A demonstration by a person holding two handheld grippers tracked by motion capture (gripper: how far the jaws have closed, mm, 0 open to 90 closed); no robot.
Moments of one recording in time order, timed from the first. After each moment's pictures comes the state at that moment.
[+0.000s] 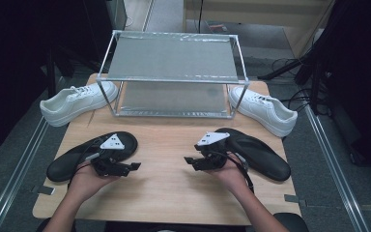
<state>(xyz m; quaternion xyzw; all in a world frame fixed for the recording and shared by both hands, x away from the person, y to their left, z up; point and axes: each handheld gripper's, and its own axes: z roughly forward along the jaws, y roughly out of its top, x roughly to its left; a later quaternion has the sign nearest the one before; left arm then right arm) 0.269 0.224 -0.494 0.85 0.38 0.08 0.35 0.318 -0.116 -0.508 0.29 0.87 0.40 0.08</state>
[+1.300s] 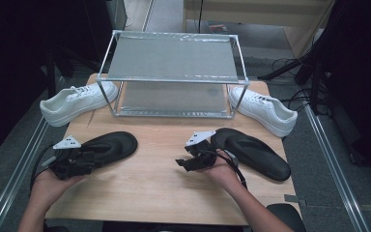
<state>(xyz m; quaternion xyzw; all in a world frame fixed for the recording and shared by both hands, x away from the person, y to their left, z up) 0.254 0.323 -0.501 0.80 0.47 0.11 0.35 0.325 -0.088 -0.514 0.25 0.89 0.38 0.06</state>
